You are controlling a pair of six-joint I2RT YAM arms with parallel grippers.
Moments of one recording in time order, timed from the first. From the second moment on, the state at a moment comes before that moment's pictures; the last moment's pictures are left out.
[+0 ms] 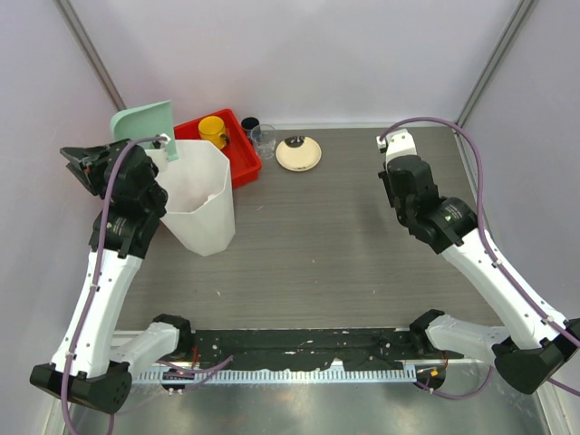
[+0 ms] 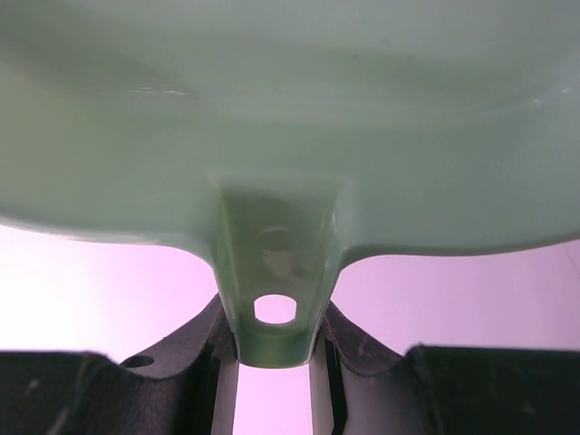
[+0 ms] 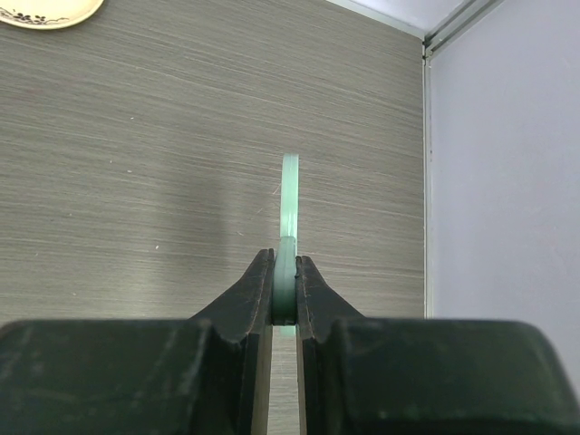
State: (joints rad) left arm -0.24 1.00 1.28 -0.36 -1.09 1.73; right arm 0.56 1.08 1.24 -0.69 0.61 -0.08
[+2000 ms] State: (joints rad) left arm -0.85 2.20 1.73 -1.15 -0.22 0.43; right arm 0.46 0.95 1.19 -0.63 0.33 -0.18
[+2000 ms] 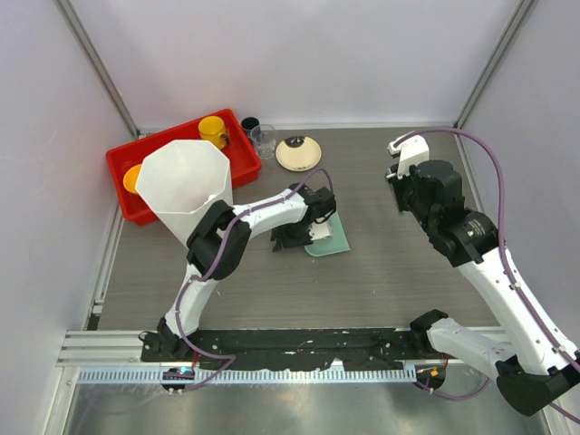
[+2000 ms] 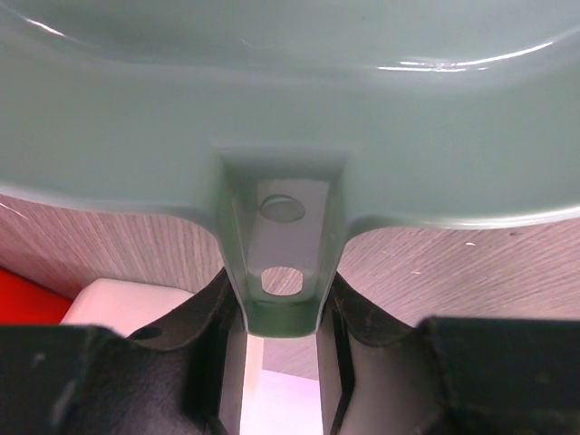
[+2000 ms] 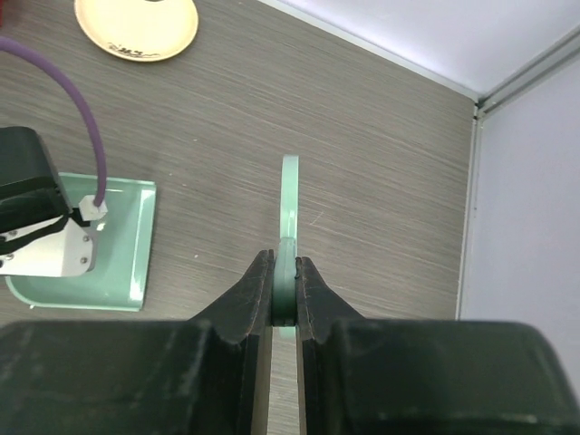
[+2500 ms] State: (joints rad) left arm -0.85 2.12 1.73 -1.17 -0.14 0.49; right arm 0.49 0.99 1.19 -0.63 0.23 -0.20
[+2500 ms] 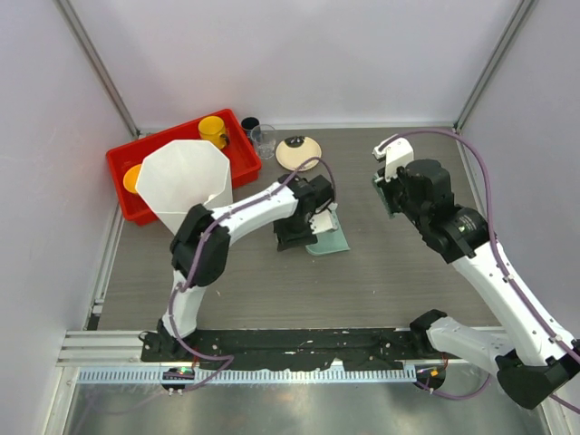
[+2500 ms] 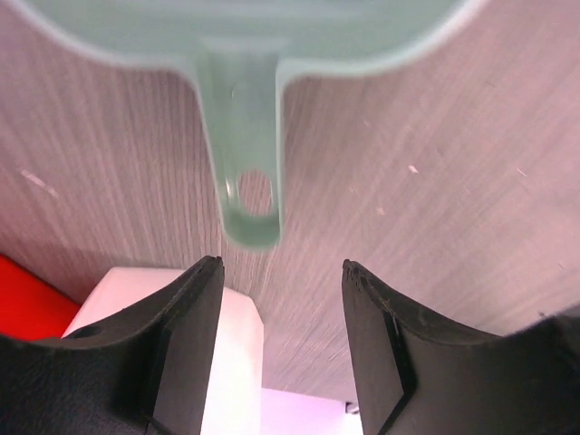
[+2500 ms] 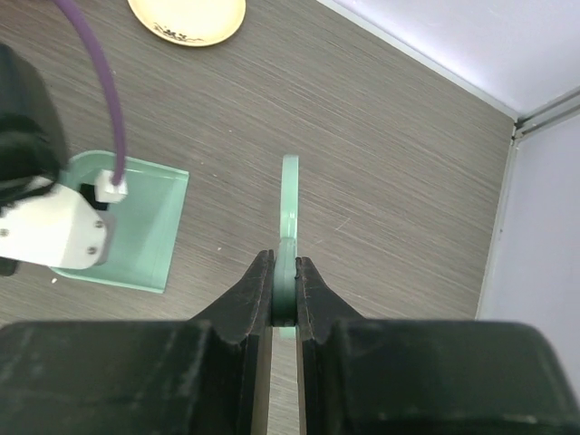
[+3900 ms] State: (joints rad) left arm 0.07 1.19 1.78 -1.17 -0.01 0.24; right arm 1.11 1.30 0.86 -0.24 0.35 -0.38
